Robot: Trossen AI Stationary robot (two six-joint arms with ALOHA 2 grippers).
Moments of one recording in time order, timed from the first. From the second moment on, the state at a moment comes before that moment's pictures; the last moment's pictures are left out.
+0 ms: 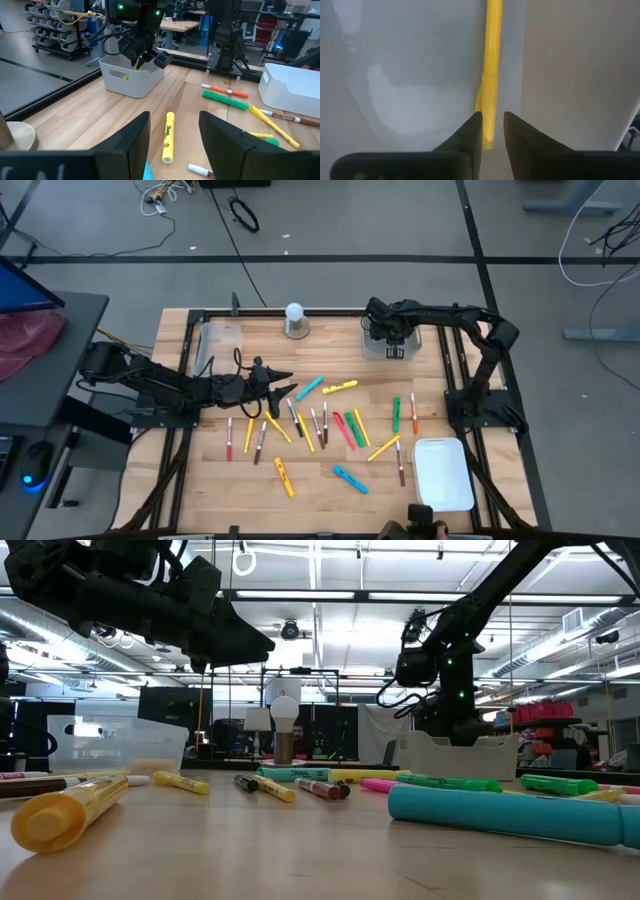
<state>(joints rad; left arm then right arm) -0.09 1.30 0.35 0.82 -0.46 -0.17 -0.69 1.78 1.10 -0.77 0.38 -0.61</state>
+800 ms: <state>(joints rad) -0.09 1.30 0.35 0.81 -0.47 -0.17 -0.22 1.34 1.02 -0.74 0.14 -0.01</state>
